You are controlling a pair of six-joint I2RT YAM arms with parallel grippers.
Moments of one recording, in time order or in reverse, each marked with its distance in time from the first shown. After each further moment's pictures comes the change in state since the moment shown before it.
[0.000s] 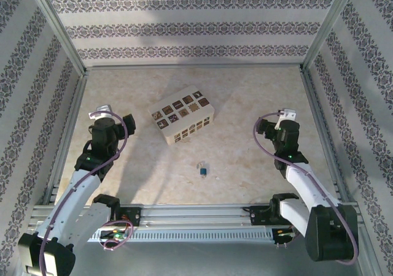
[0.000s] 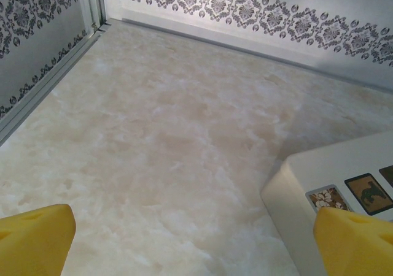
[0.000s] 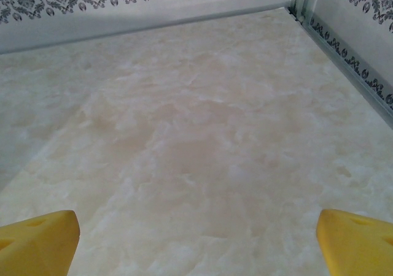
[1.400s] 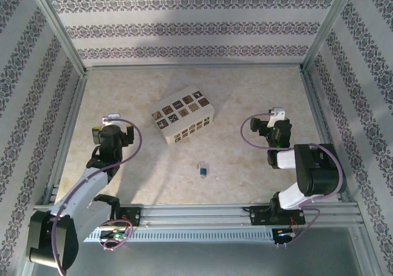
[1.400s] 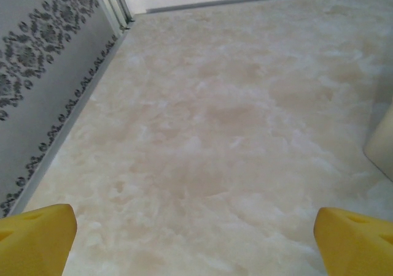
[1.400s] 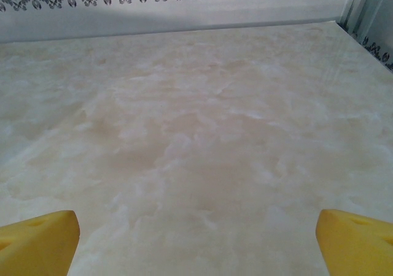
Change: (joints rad) left arm 0.047 0.154 -0.238 0.370 -0.069 0.338; right arm -0.039 0.549 -0.054 0.698 -0.130 -0.097
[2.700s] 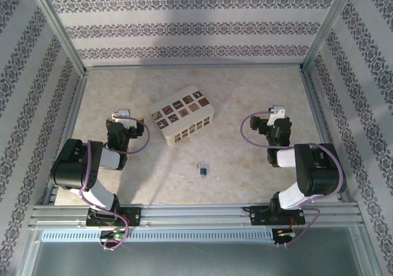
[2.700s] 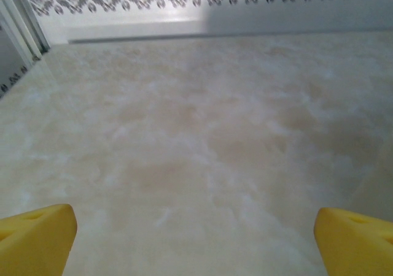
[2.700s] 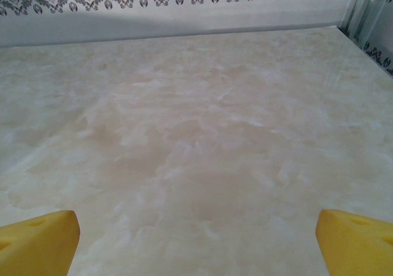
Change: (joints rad) left arm 0.112 0.668 -0.004 0.861 0.283 0.002; right arm 0.002 0.000 0.026 -0.021 0.001 -0.001
